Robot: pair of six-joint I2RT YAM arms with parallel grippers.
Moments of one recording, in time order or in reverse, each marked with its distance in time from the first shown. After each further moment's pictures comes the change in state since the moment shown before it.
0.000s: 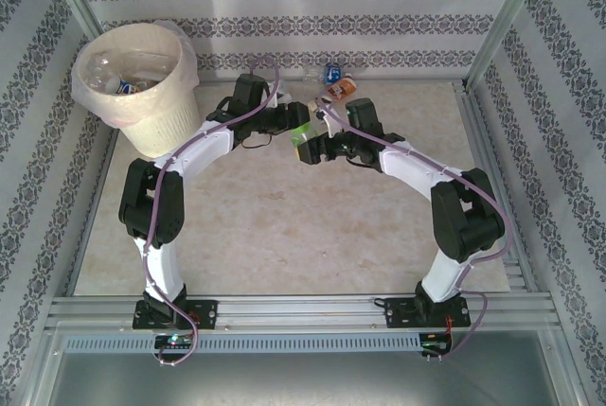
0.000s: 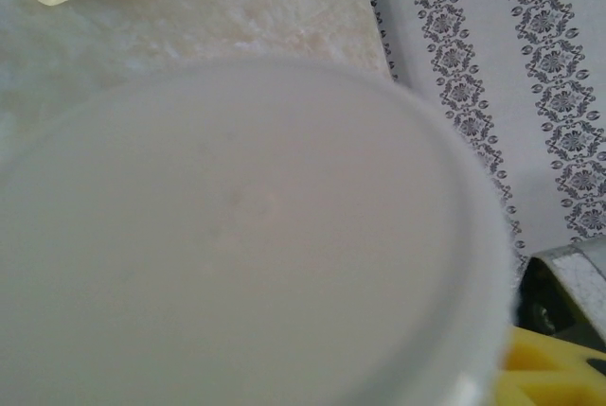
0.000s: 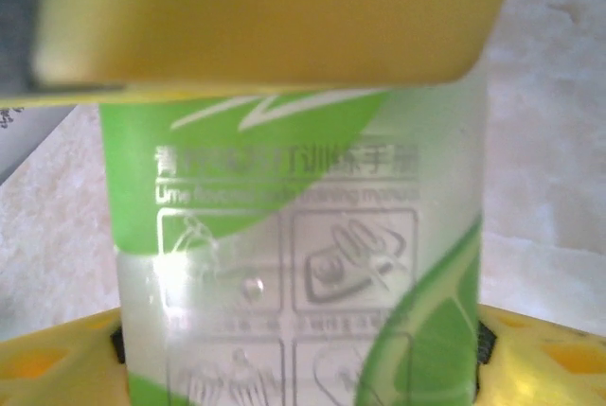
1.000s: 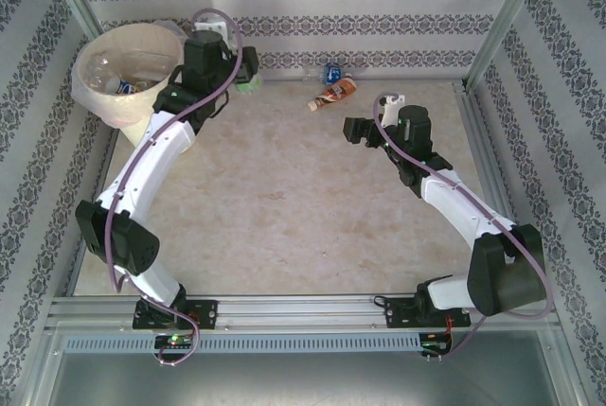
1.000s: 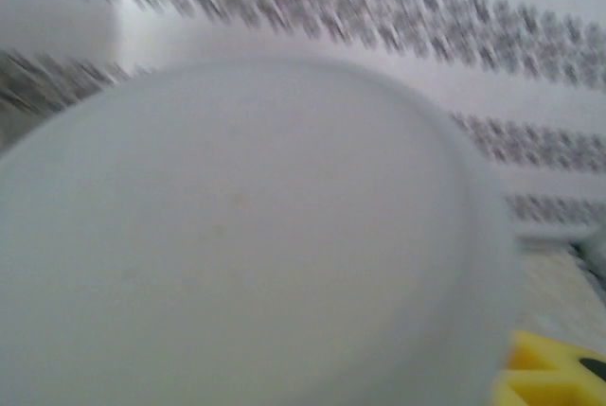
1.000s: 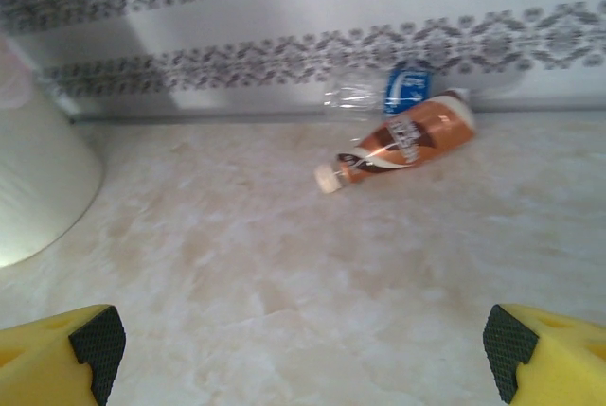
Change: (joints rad) left arm 0.060 -0.254 0.267 -0.243 -0.745 0.363; right arm -0.154 -0.372 -0.278 0.228 0.470 0.164
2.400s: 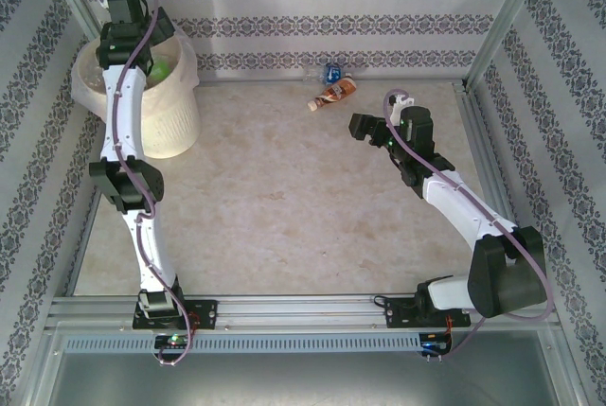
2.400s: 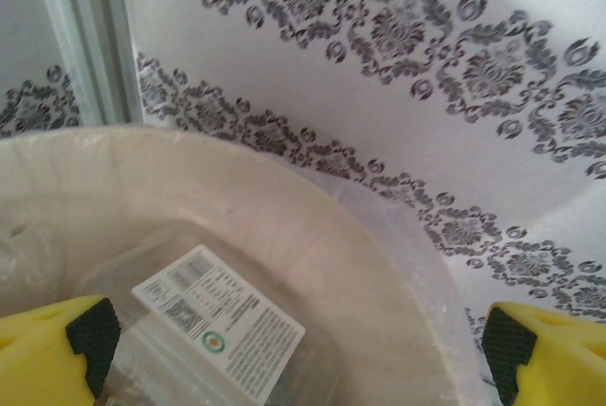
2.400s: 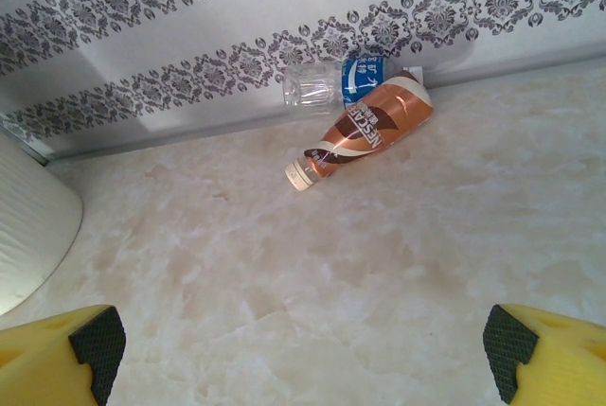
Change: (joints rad) left arm 0.457 0.552 0.780 -0.363 -0.020 -0.061; right arm -0.012 -0.008 -0.004 -0.033 0.050 0.124
